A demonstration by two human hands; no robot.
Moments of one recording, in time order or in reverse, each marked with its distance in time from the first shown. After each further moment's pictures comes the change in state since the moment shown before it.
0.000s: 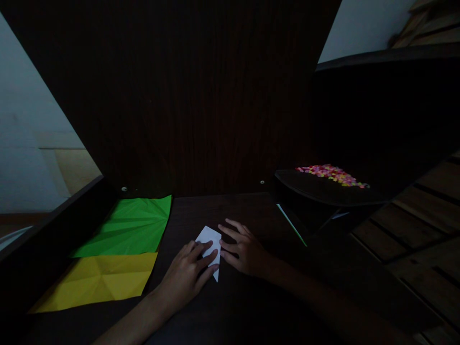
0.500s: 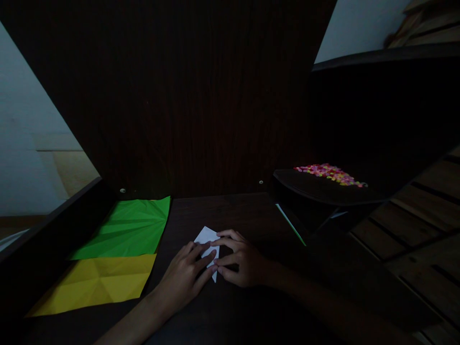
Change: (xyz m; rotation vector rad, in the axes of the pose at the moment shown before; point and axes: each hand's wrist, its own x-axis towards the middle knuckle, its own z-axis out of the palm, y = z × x) left_hand 0.001 0.001 -0.003 -0.021 0.042 0.005; right_hand 0.002 -0.017 -0.010 0.266 0.017 -0.108
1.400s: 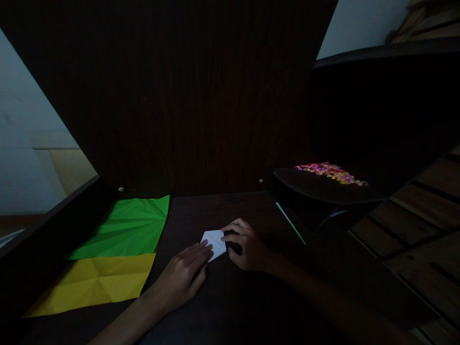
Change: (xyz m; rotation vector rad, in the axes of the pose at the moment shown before) left_hand -0.004 -0.008 -0.002 -0.104 -0.017 0.079; right_hand 0.000 0.022 -0.004 -0.028 0.098 0.175
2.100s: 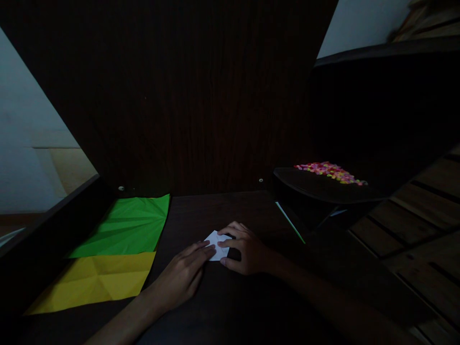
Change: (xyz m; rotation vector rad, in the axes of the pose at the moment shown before) left_hand -0.001 0.001 -0.005 -0.111 -0.071 -0.034; right_hand -0.001 -0.006 -0.005 -0.014 -0.137 -0.059
